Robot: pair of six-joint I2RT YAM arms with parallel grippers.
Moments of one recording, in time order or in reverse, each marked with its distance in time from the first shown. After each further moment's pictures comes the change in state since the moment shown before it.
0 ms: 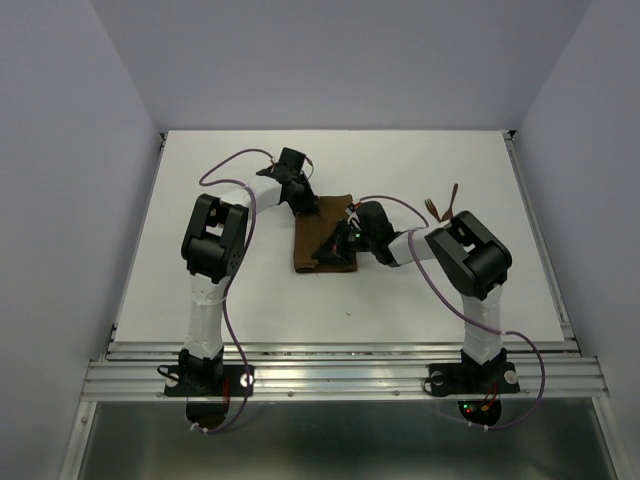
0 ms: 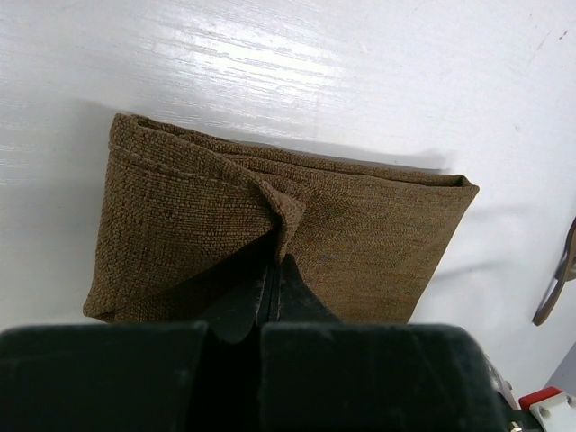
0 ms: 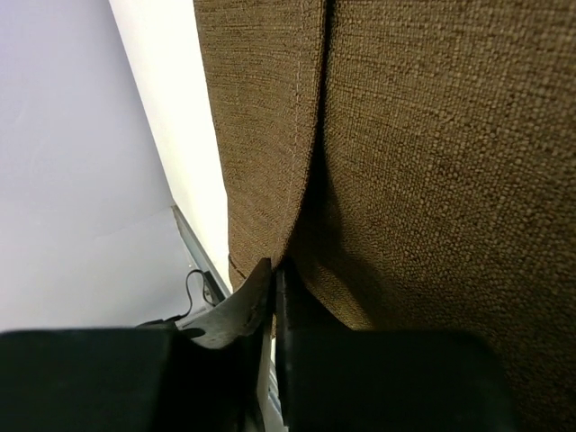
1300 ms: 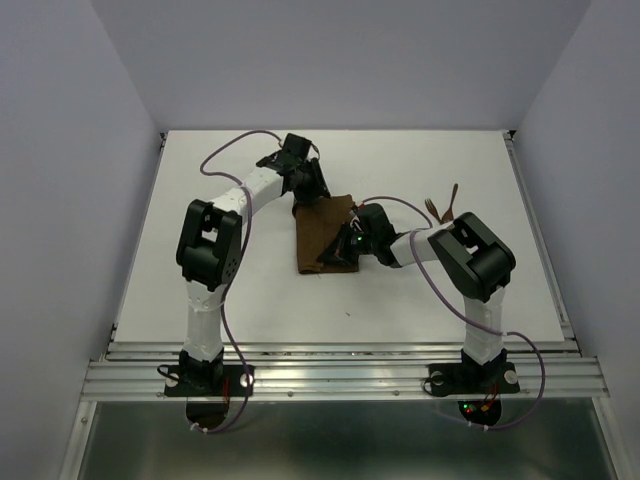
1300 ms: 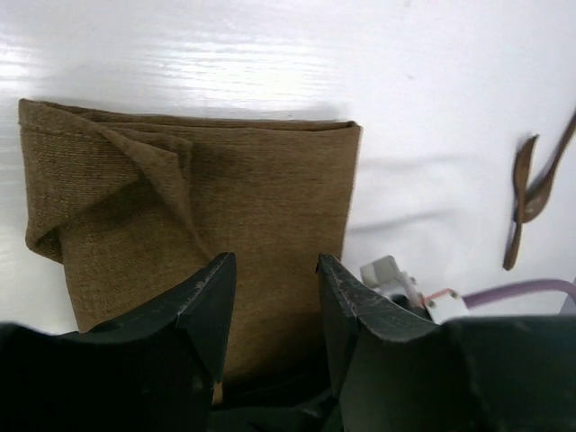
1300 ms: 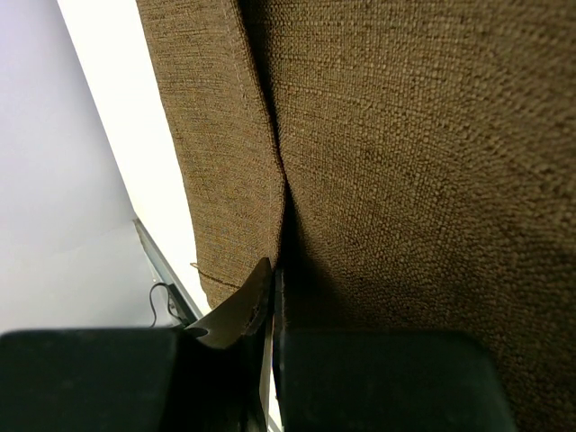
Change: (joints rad) left arm -0.035 -0.078 0.075 -0.109 0.008 0.075; right arm 0.000 -0.026 -0.022 -0.074 0.075 -0.080
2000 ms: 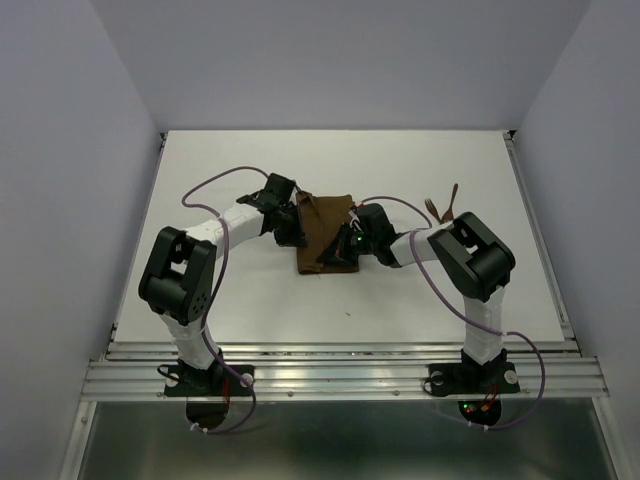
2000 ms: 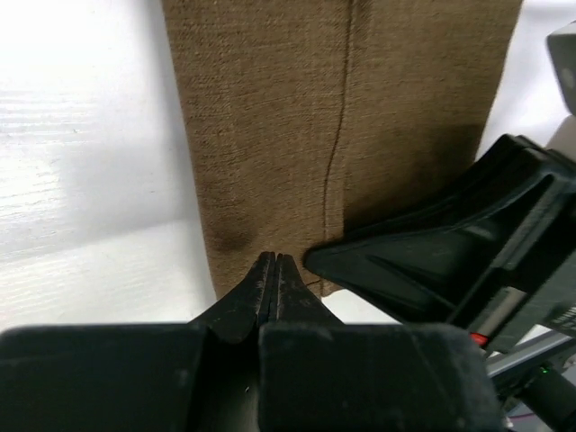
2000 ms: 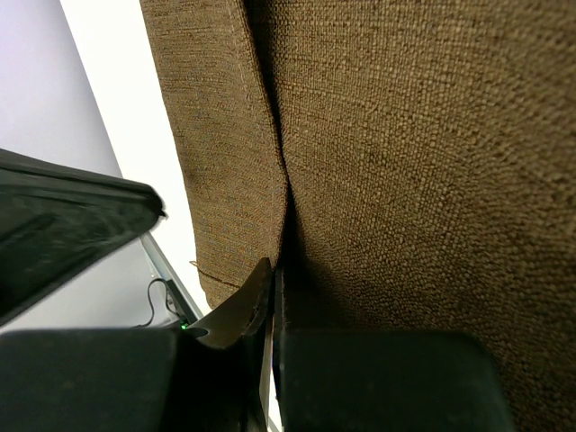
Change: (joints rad) left arm -0.017 -0.352 -0.513 0.040 0.029 0.128; right arm 0.000 0.003 0.000 0.000 -0.013 -0.014
